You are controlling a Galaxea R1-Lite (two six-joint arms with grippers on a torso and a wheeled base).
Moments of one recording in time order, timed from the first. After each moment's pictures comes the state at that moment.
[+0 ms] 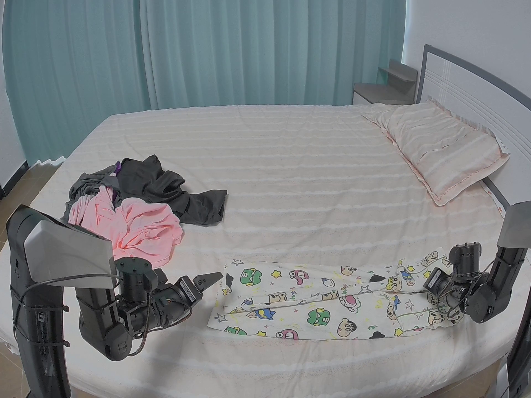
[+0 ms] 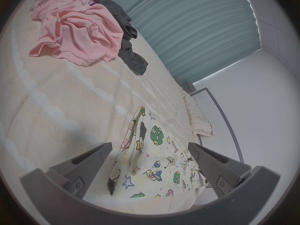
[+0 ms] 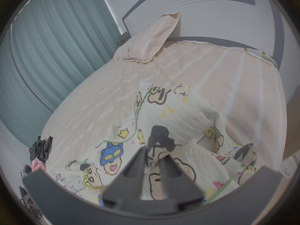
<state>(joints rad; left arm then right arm) -0.33 2.31 -0.37 -1.52 -0.25 -0.93 0.04 2.16 -0.34 -1.10 -0.26 0.69</state>
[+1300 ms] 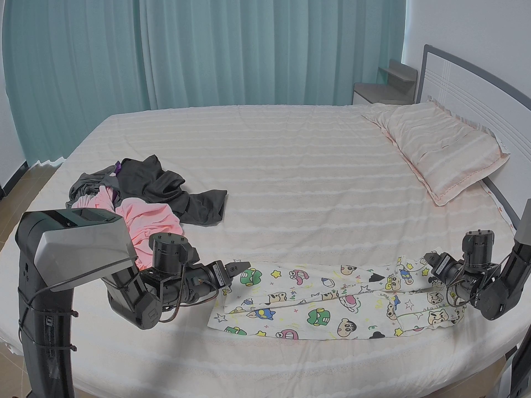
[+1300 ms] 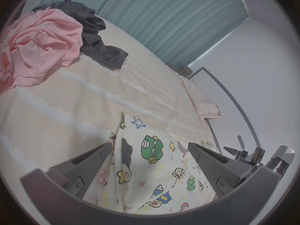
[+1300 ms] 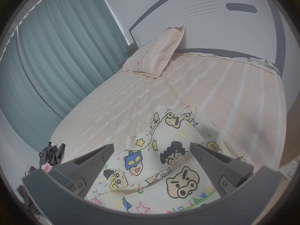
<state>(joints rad) -0.37 2.35 -0.77 -1.09 -0.26 -0.69 0.05 2.02 -0.32 -1.10 -0.25 0.68</state>
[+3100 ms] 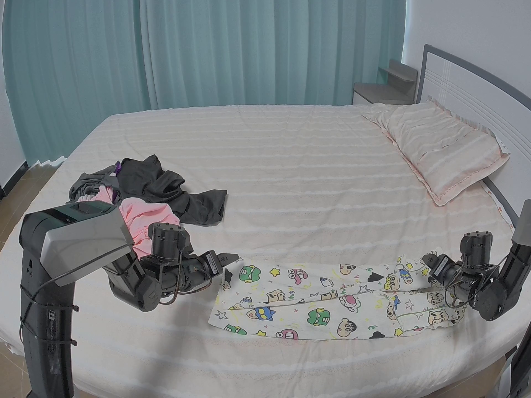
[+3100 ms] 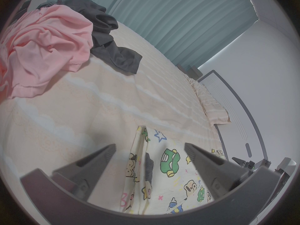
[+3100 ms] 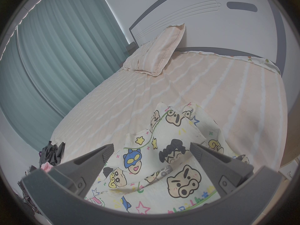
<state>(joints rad) -0.30 2.39 -0.92 -0.92 -0.25 -0.69 0.06 2.03 -0.32 -1.11 -0.25 0.68</state>
